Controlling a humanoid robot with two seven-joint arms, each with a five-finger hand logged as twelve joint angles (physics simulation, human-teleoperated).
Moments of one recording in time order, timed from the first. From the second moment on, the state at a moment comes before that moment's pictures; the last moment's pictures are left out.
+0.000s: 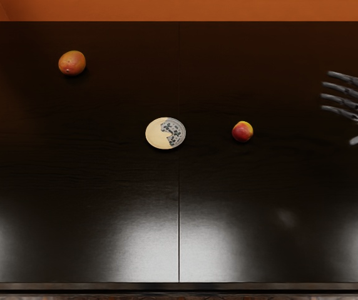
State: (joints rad) left arm 0.02 0.00 -0.13 -0.23 0.08 0.15 0.16; right arm 0.18 -0.74 1.61 1.41 -0.20 0.61 -0.61
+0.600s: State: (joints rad) left arm 0.02 0.00 -0.13 -0.23 0.08 0.15 0.16; right arm 0.89 -0.69 0.68 1.50 -0.77 0.08 -0.61
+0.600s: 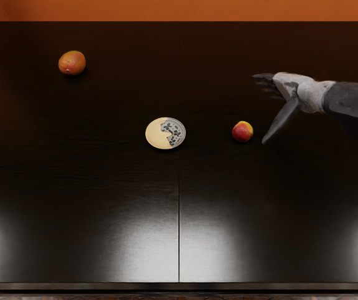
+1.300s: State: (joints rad) left arm 0.02 0.00 -0.13 -0.23 0.08 0.15 0.16; right arm 1.03 -0.38 0.21 1.23 -1.06 -0.39 -0.61
